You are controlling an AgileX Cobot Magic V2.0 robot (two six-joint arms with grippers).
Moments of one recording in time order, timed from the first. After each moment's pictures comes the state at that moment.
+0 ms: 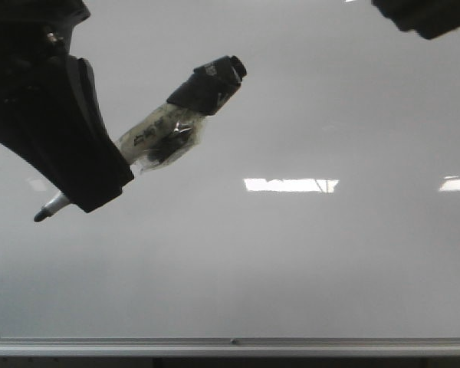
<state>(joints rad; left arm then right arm) -0.50 1.47 -1.10 -0.60 1.19 1.06 0.33 1.03 -0.91 0.75 0.90 -0.75</state>
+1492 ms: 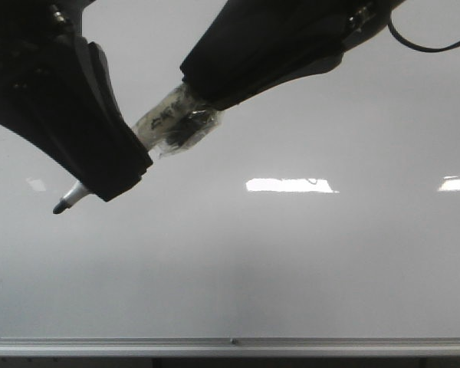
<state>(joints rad) -0.50 1.47 -1.10 -0.67 1.19 1.11 0.42 1.49 -1.07 1.06 1.11 -1.05</state>
